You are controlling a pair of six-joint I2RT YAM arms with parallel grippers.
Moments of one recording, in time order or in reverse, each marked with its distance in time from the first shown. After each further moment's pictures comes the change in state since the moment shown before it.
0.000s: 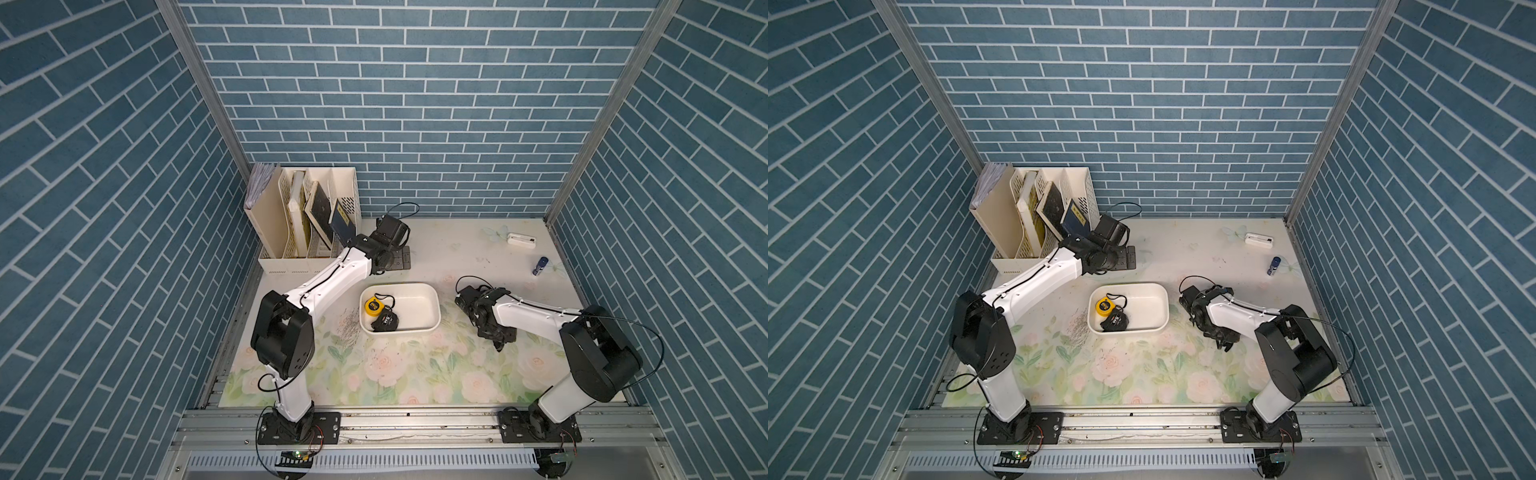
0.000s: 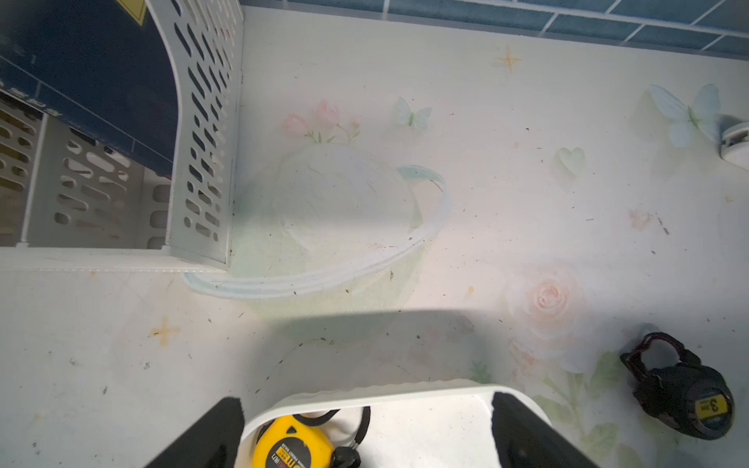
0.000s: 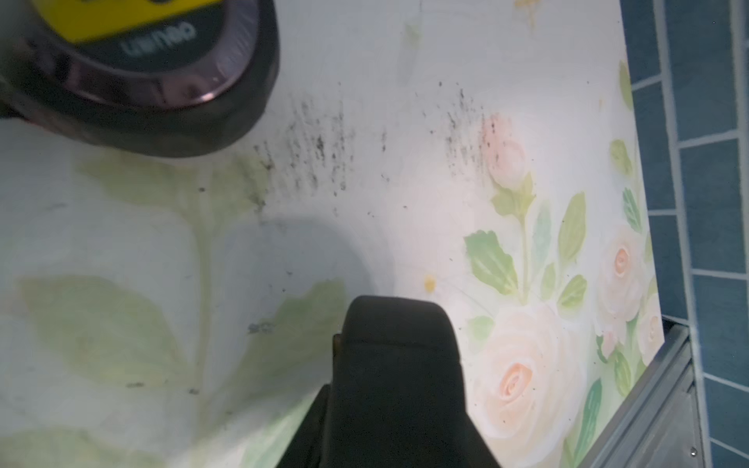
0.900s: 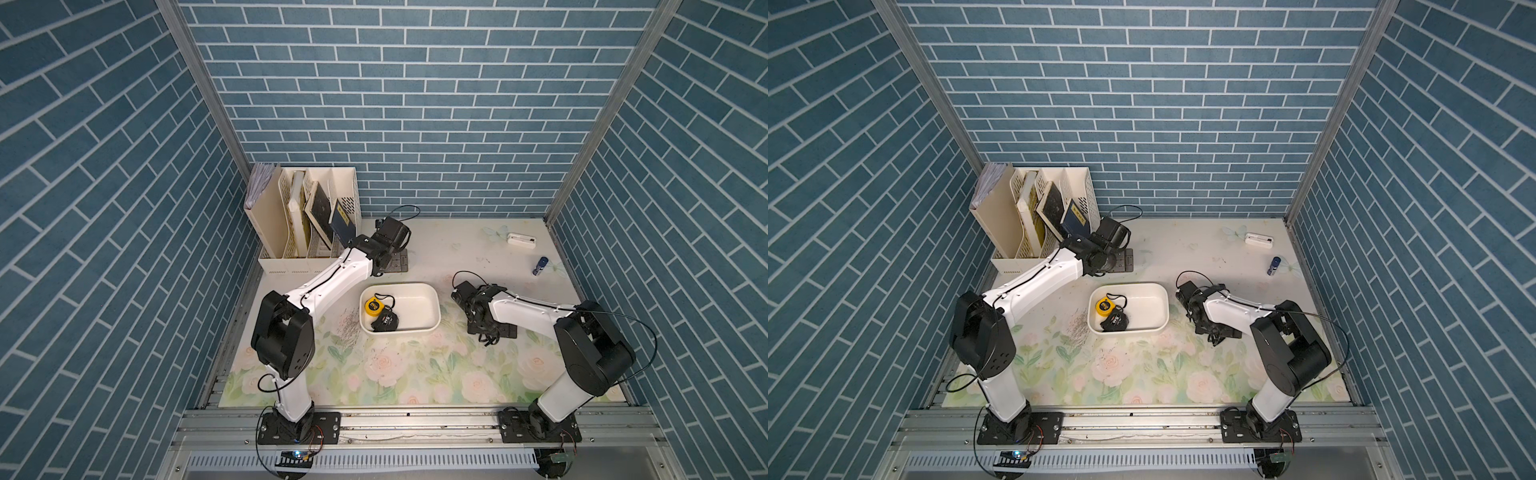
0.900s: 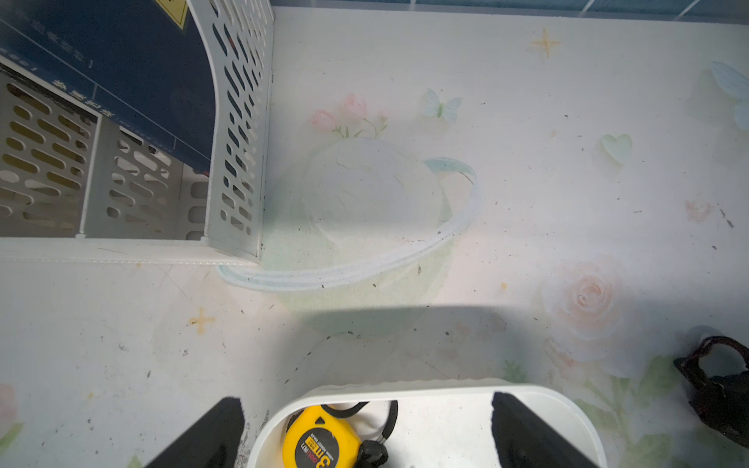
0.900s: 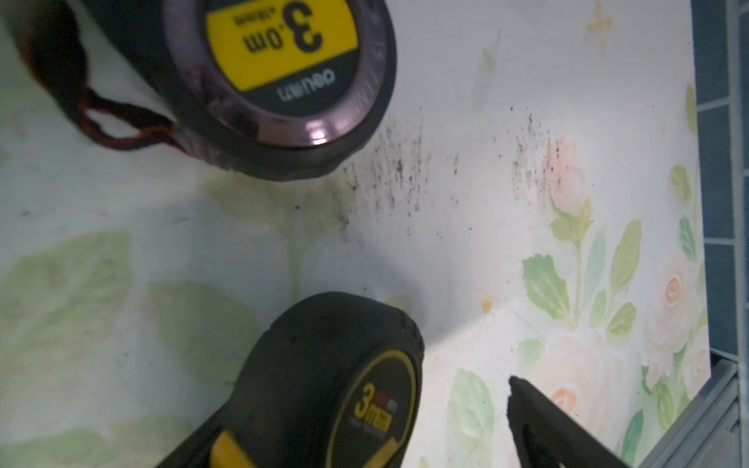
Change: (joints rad) left arm -0.013 0.000 0.000 -0.050 -0.066 0.015; right arm 0.007 0.009 0.037 0.058 -0.064 -0.077
